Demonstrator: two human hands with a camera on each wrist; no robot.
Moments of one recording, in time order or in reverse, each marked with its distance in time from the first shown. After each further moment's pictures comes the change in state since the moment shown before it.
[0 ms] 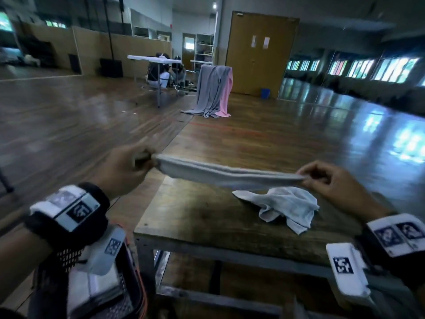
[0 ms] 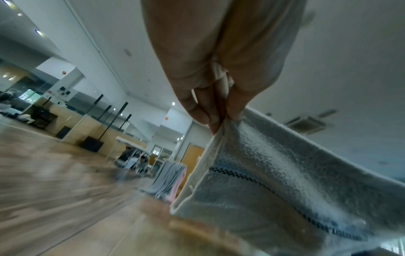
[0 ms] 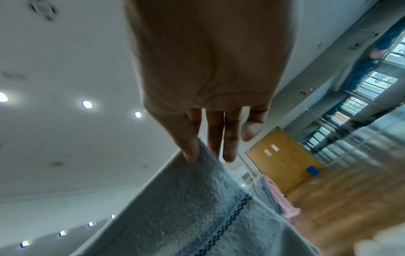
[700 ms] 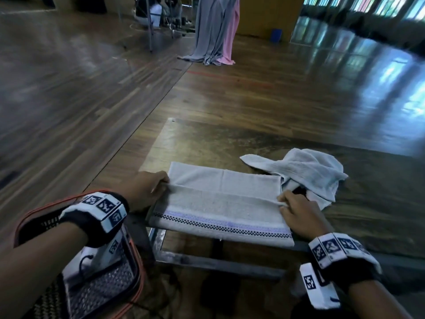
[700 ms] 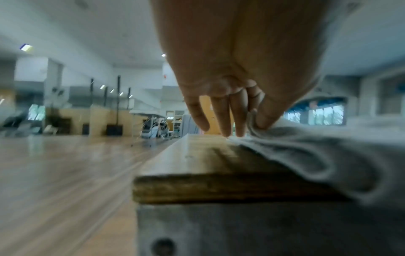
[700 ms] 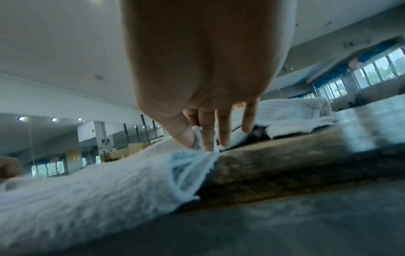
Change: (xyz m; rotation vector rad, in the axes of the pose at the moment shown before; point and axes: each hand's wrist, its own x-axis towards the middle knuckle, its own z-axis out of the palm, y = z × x) left_hand -0.038 -0.108 0.151 0.230 -0.726 -0.241; right_hand -0.006 0.132 0.165 -0.433 -0.305 0.302
